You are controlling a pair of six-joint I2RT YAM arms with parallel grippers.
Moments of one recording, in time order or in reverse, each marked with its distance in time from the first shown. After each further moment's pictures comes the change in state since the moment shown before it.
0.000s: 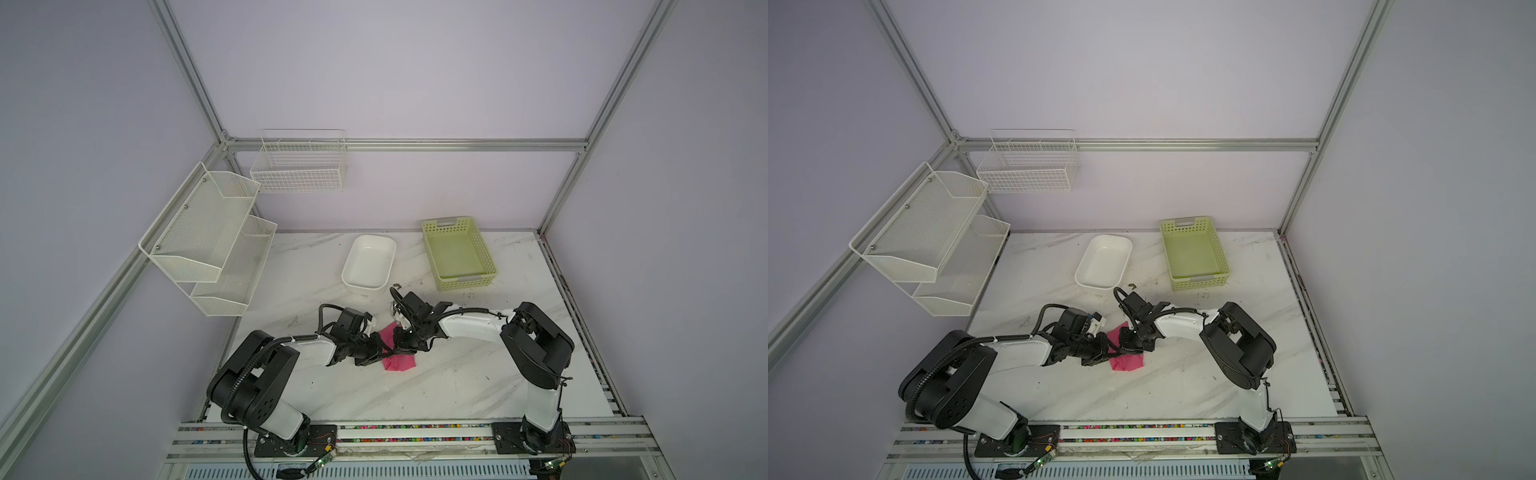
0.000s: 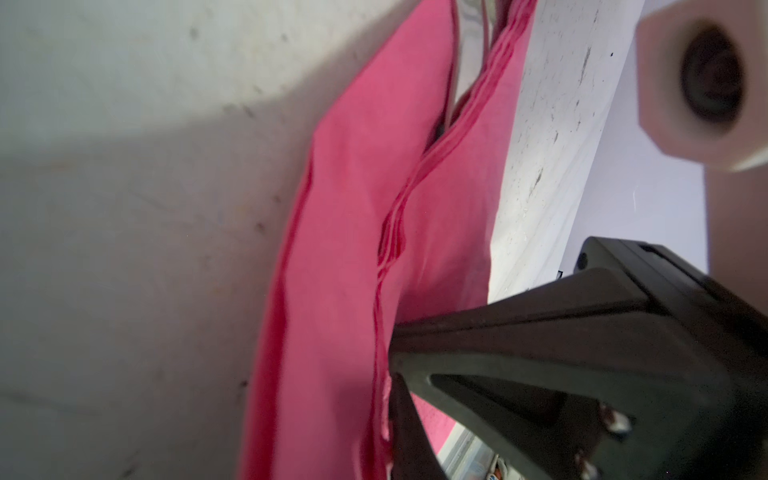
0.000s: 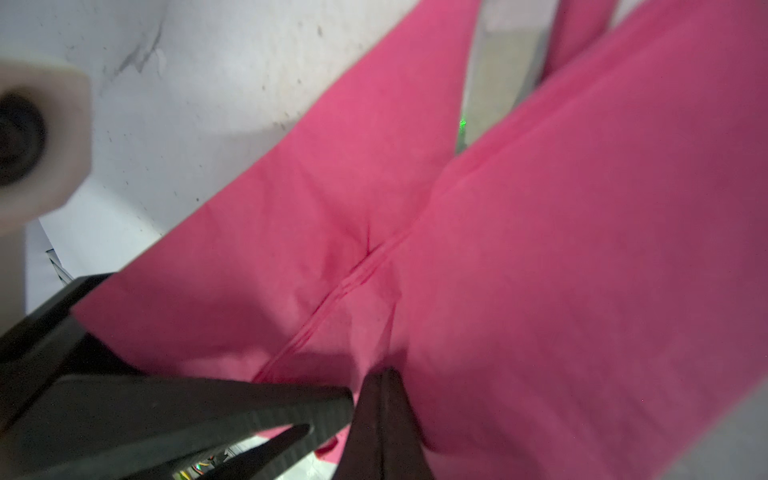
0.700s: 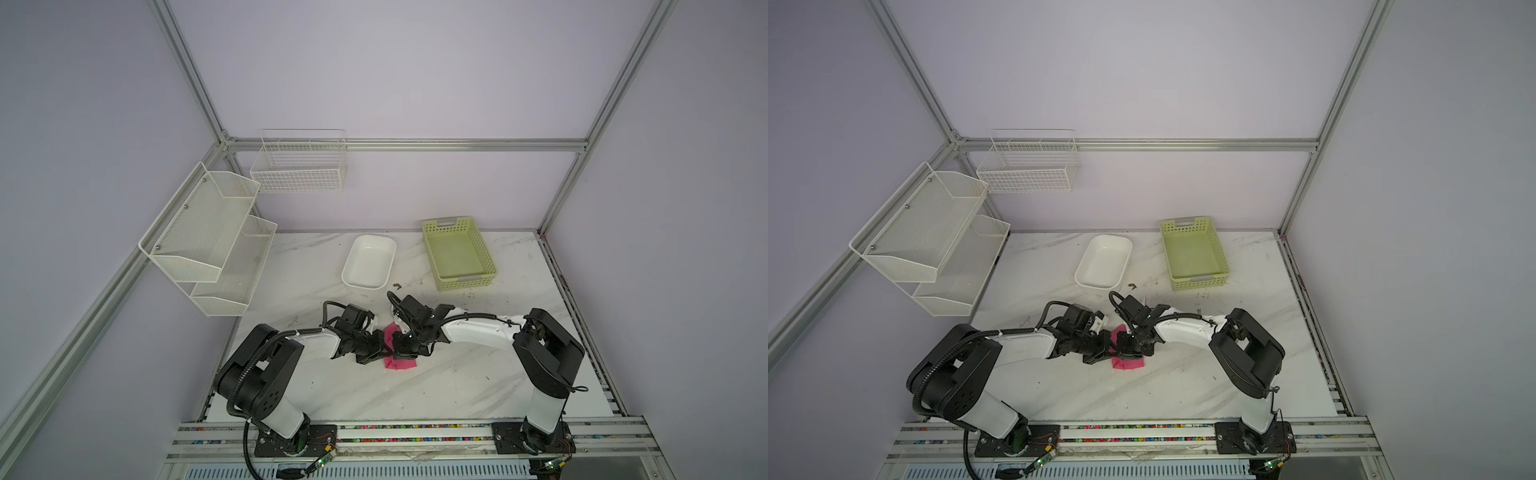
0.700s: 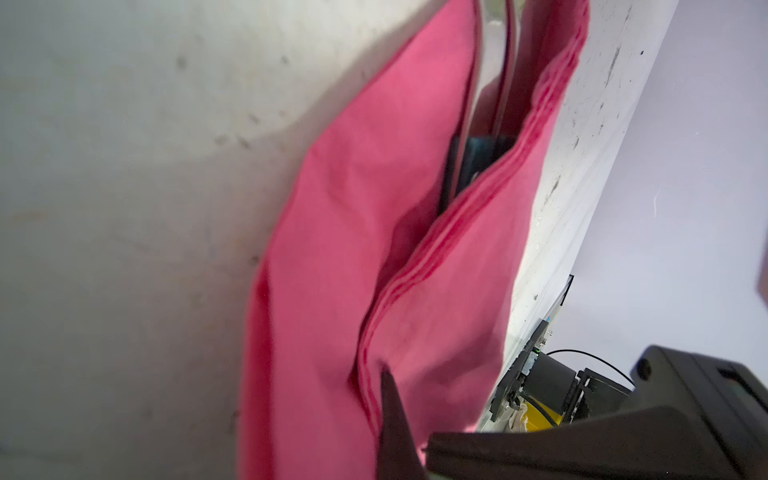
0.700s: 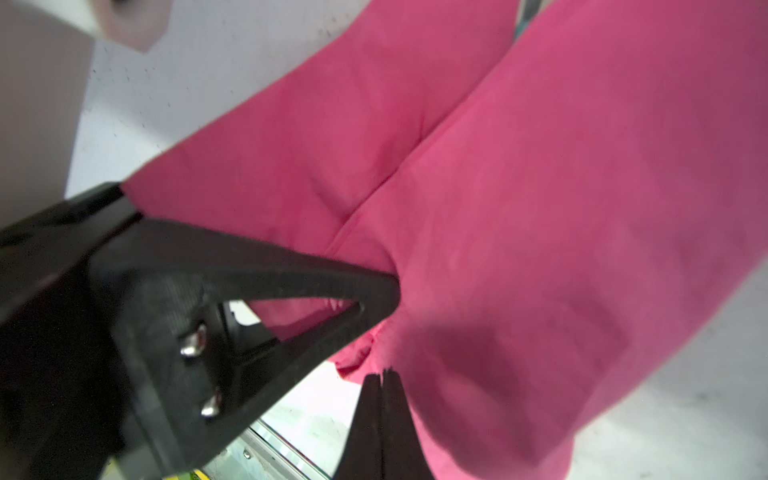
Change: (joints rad) left arm -0.004 0.047 0.078 -0.096 -0.016 0.019; right arm 0.063 -0.085 -0.011 -0.087 0.027 0.032
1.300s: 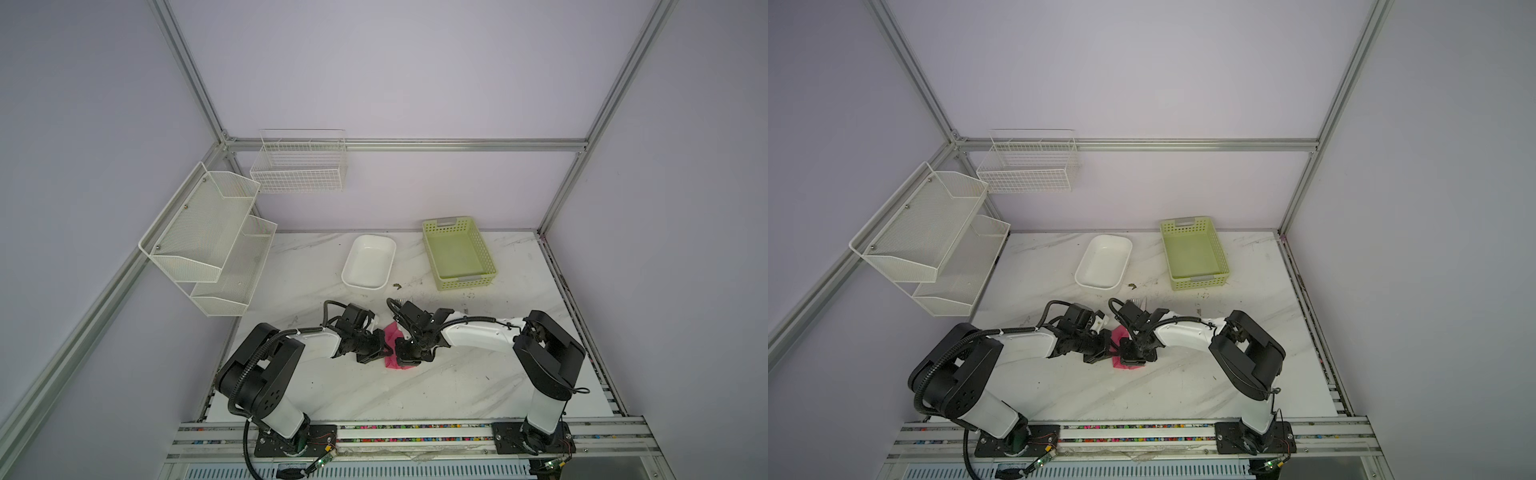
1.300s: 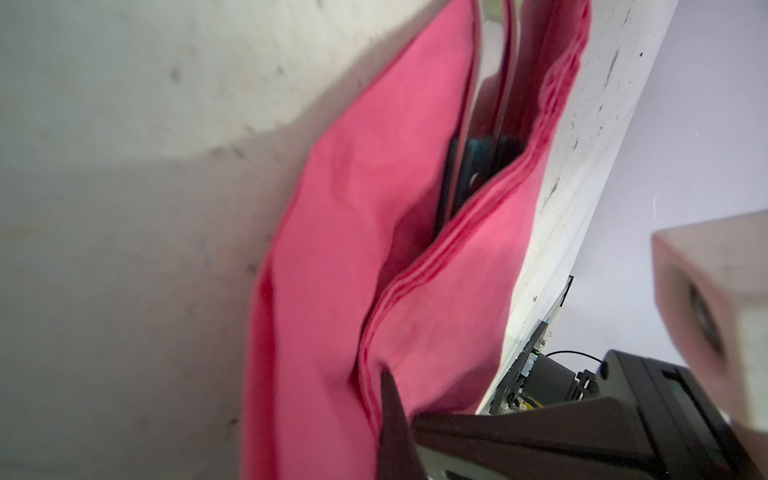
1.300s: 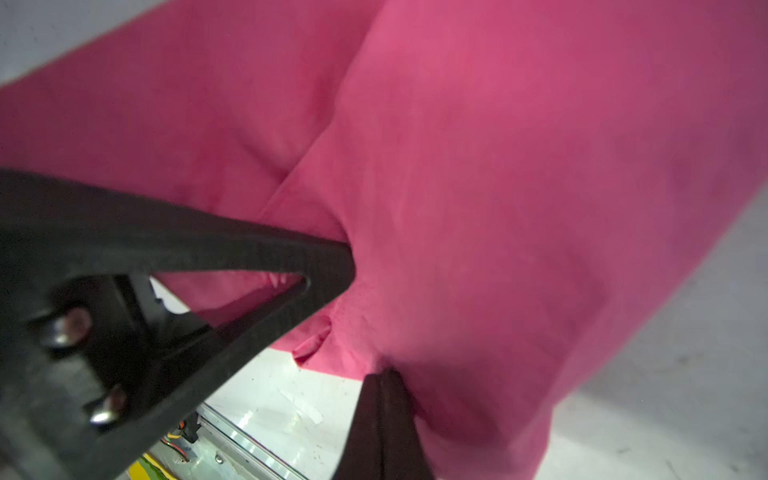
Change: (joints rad) left arm 0.000 0.002 0.002 -0.003 -0.002 0.000; right arm 0.014 0.002 -0.035 -0.009 0.030 0.011
